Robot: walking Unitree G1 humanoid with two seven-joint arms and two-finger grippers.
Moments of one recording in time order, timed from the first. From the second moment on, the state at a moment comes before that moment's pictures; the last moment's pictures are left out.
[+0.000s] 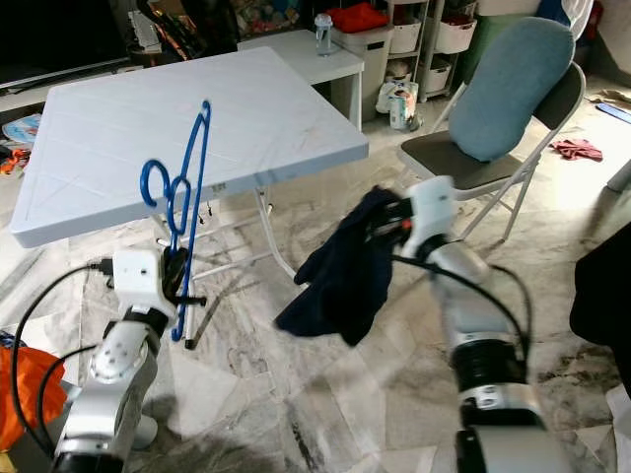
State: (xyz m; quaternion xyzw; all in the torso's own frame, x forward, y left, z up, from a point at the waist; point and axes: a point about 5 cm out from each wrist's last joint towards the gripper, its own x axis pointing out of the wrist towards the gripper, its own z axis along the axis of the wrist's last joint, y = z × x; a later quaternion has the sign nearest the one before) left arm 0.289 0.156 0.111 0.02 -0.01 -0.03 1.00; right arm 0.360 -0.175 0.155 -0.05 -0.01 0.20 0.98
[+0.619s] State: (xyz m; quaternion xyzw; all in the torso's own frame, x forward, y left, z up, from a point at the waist) left arm 0.265 0.176 0.108 0.01 -0.01 0.04 1.00; right arm 0.335 -0.142 0.157 0.08 -0.05 0.18 0.98
